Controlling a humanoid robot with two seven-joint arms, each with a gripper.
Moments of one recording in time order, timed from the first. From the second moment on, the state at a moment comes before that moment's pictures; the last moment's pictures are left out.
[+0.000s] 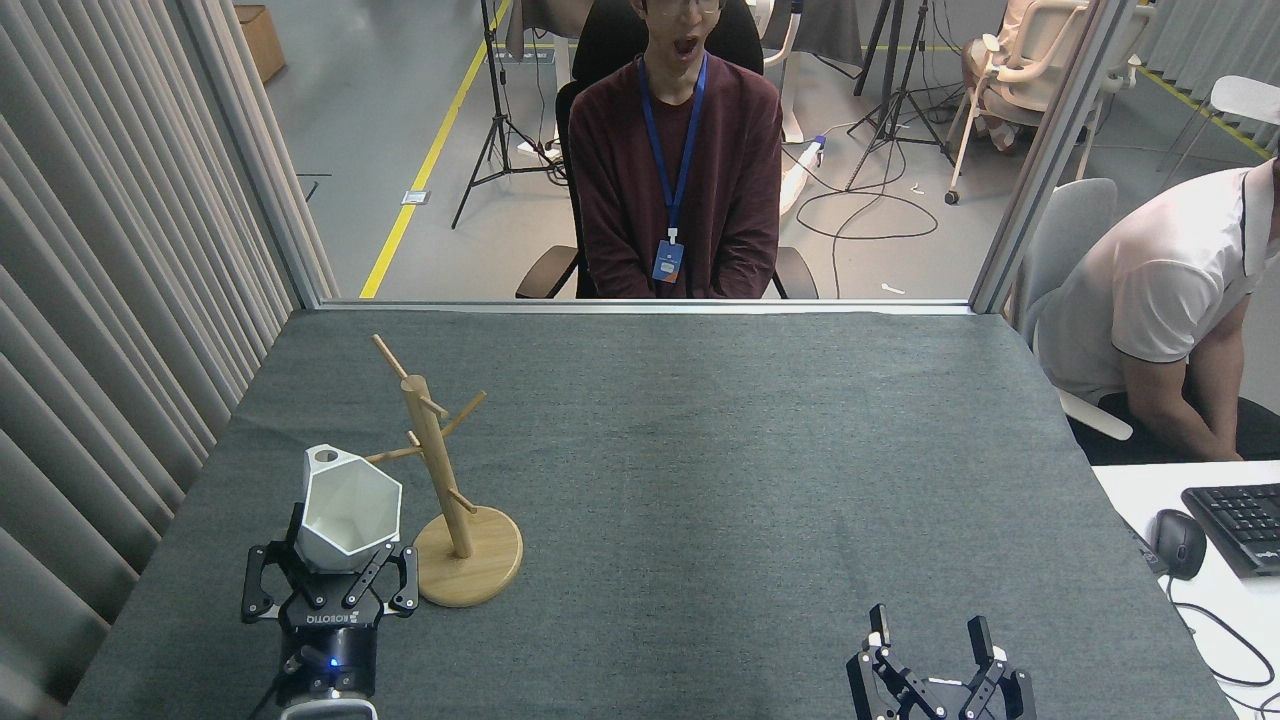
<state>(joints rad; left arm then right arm) -0.06 0.03 -0.02 -1.36 -1.86 0.33 0.35 0.21 0.11 -0.09 -1.56 1.48 -0.07 -0.35</state>
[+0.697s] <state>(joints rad) -0.17 0.03 -0.02 -1.16 -2.02 0.35 0.36 0.21 0.12 -0.11 -1.55 1.48 -0.07 -0.35</state>
